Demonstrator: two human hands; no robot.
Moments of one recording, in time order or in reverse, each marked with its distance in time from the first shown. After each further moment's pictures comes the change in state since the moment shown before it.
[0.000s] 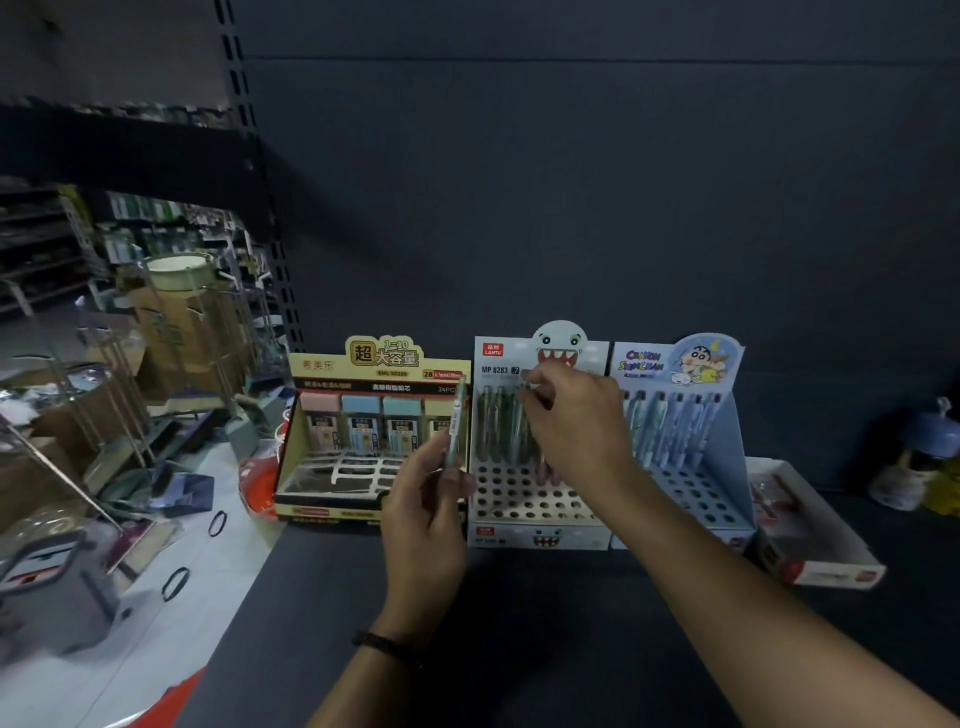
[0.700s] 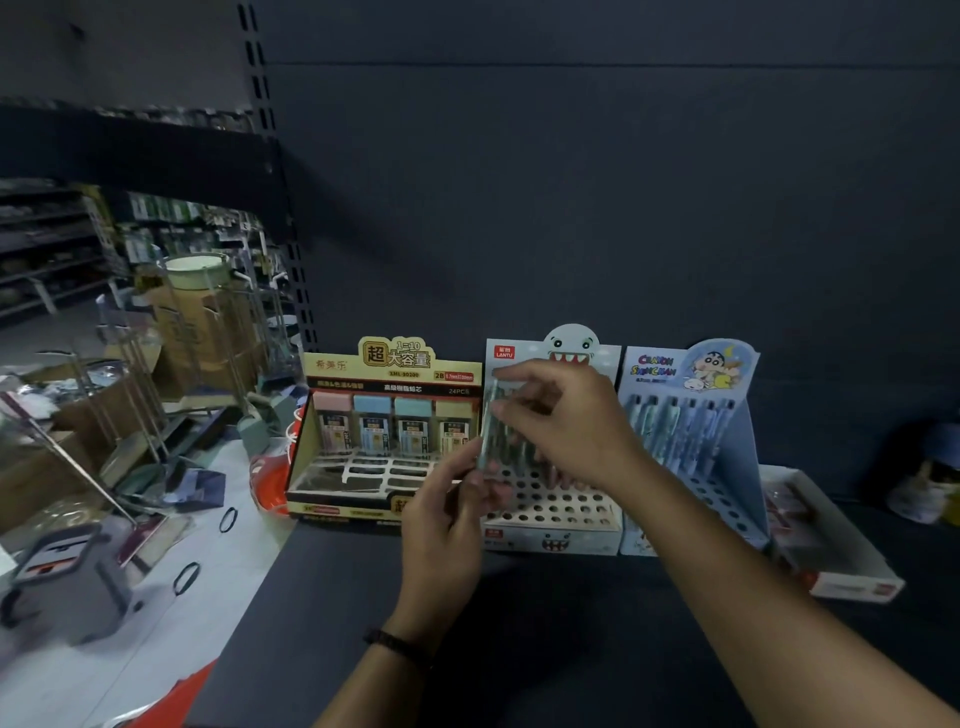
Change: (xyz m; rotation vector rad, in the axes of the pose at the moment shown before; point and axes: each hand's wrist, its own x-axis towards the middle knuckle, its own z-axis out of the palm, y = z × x) left_hand -0.004 0.001 0.005 -0.139 -0.112 -0.064; right_hand 0.003 -0.016 -0.017 0.296 -0.290 0.027
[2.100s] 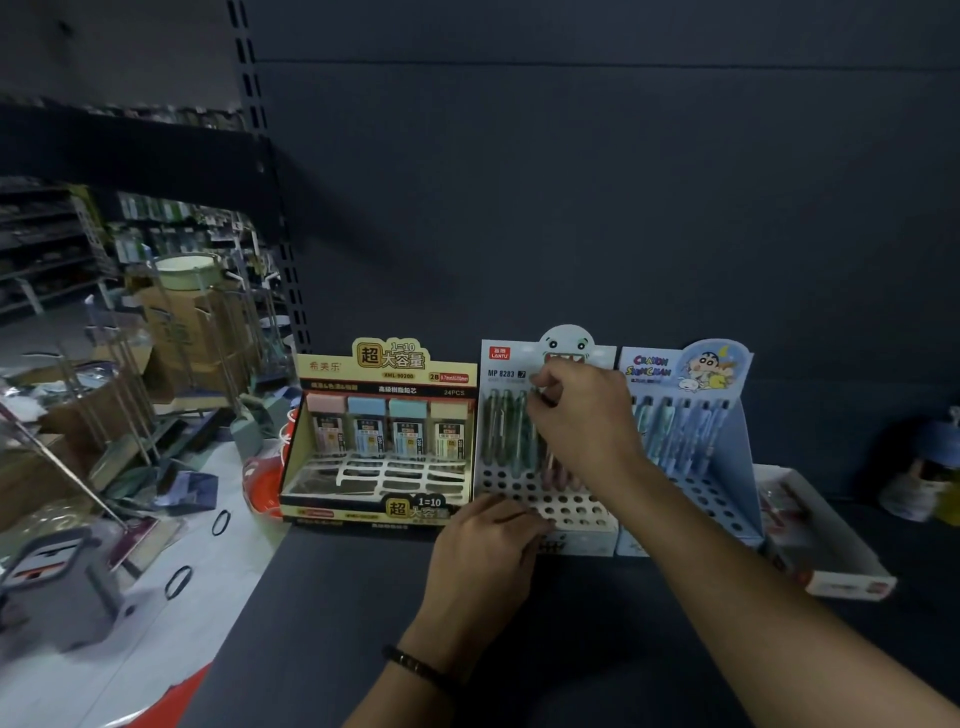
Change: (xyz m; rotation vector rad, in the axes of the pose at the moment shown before) left_hand -0.006 -0.020 0.013 0.970 -0.347 0.537; right_hand 0.011 0.020 0.006 -0.322 0.254 0.007
